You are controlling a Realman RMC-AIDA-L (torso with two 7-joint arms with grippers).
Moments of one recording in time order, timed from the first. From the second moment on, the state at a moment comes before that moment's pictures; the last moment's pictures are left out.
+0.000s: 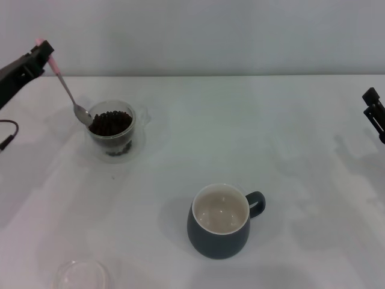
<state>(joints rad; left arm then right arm) -0.61 -2.07 0.74 0.35 -1.95 -0.99 1.82 0.32 2.01 0.10 0.14 -1.65 -1.48 0.42</state>
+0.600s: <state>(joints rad) -0.64 -2.07 0.75 0.27 -1.98 -0.99 1.93 0.32 2.01 0.10 0.11 -1.64 -1.43 0.45</state>
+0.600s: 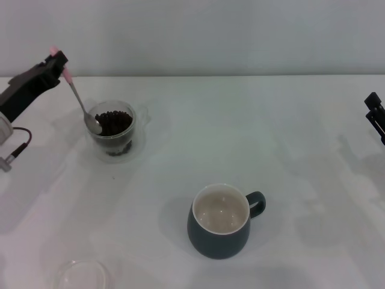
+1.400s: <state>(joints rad) -0.69 -2.08 0.74 0.18 -2.00 -0.91 1.93 0.32 2.01 0.10 0.11 -1.64 -1.44 0.45</state>
